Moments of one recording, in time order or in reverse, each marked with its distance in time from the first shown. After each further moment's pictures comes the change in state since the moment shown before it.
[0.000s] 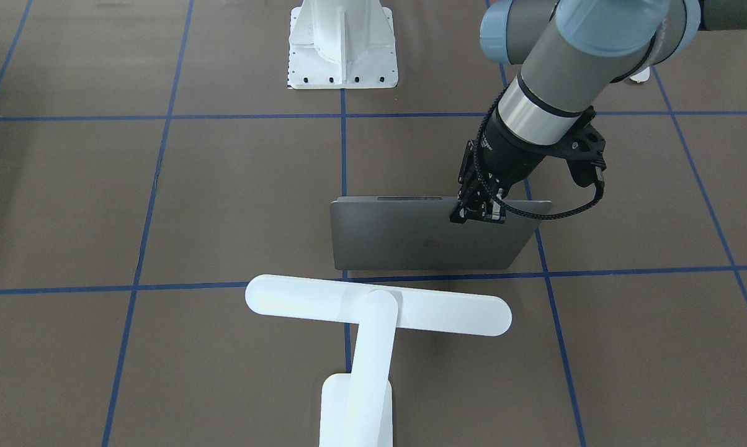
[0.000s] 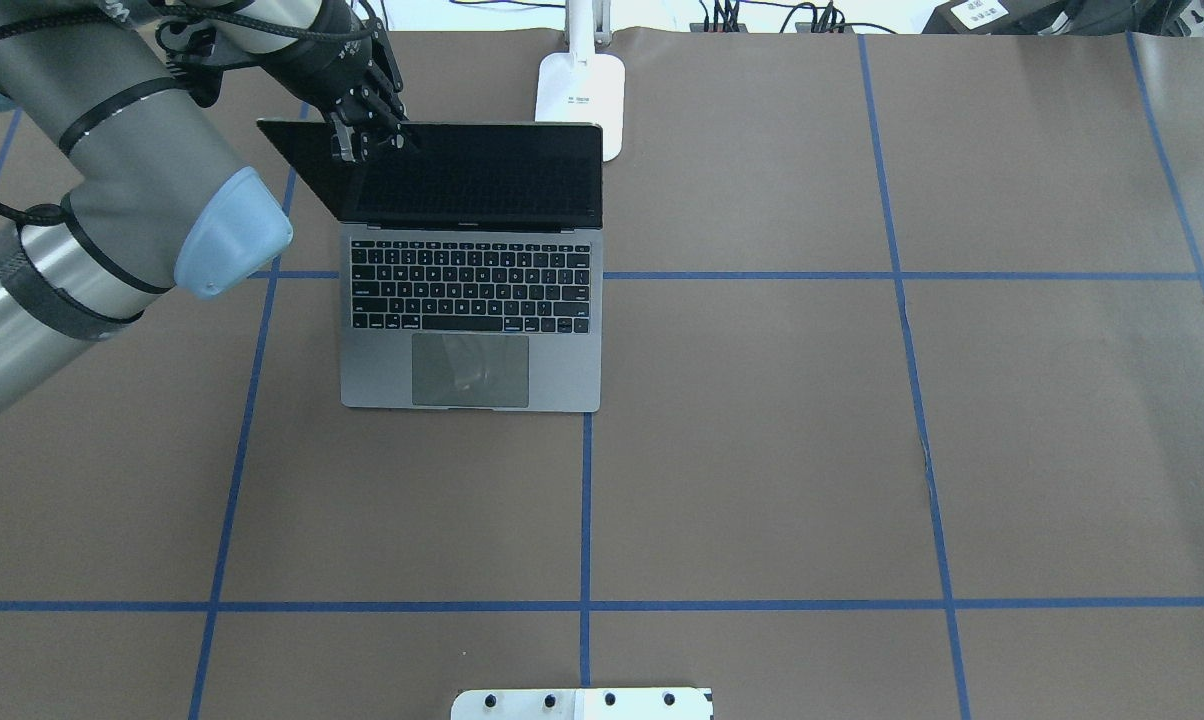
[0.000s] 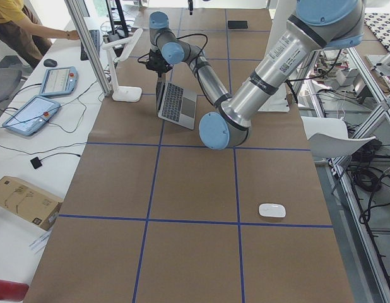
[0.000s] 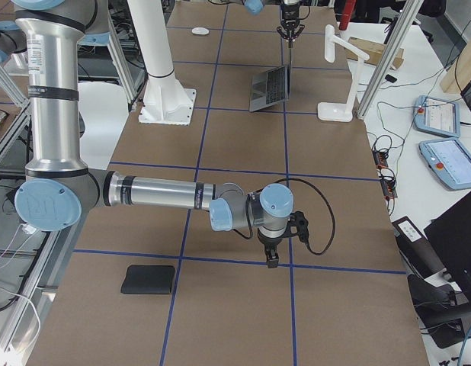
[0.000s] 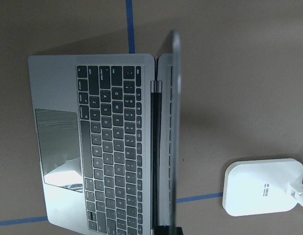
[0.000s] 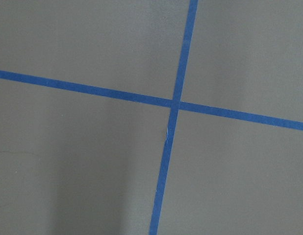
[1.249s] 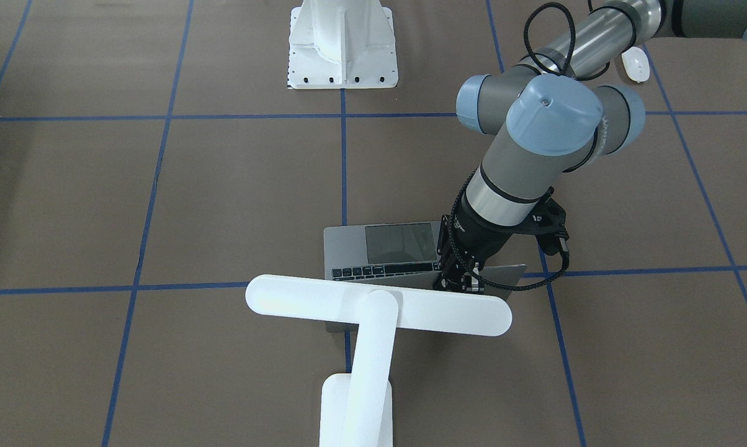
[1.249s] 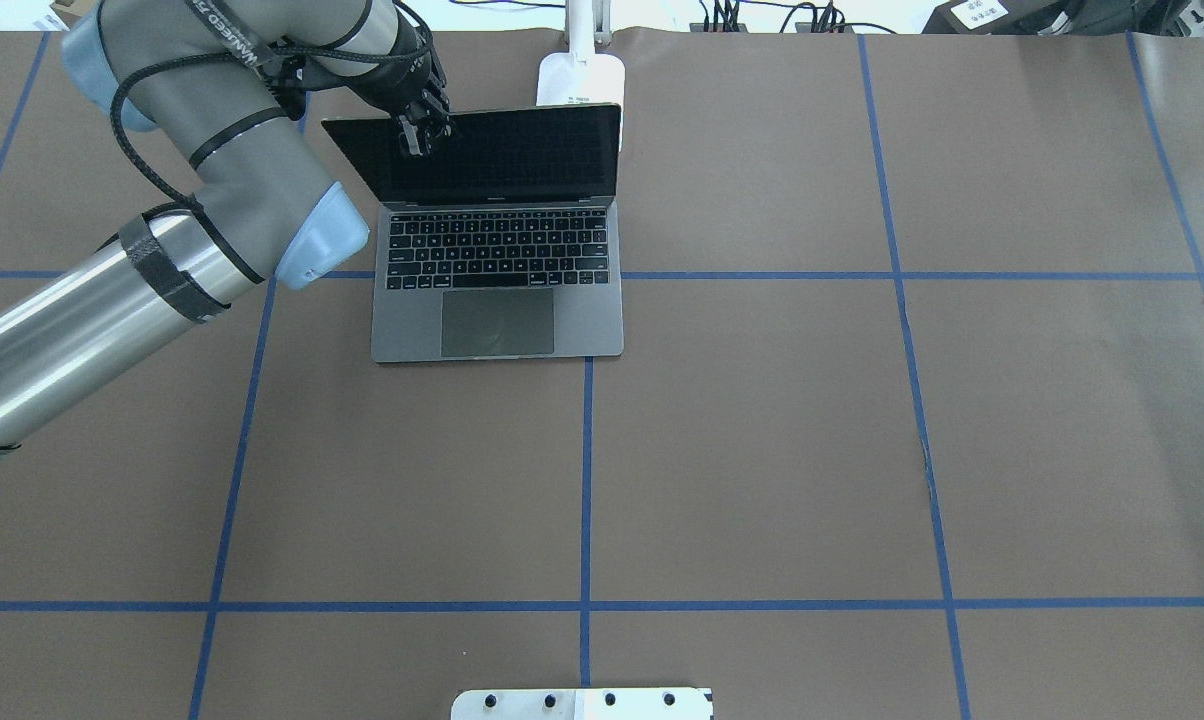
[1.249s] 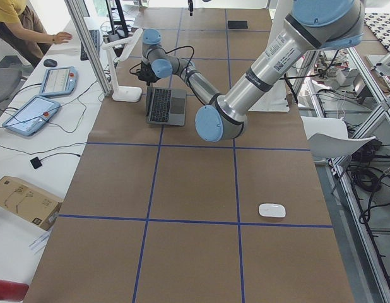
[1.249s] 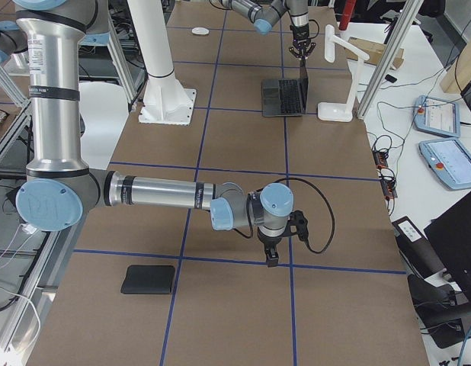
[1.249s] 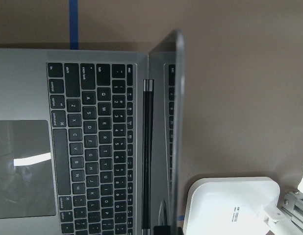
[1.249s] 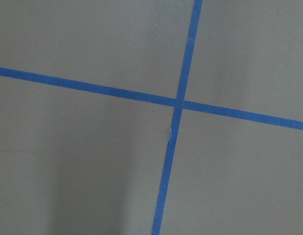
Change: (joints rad) left arm 0.043 -0.066 0.273 -0.271 0.129 -0.119; right arm -0.013 0.000 0.000 0.001 -0.002 0.000
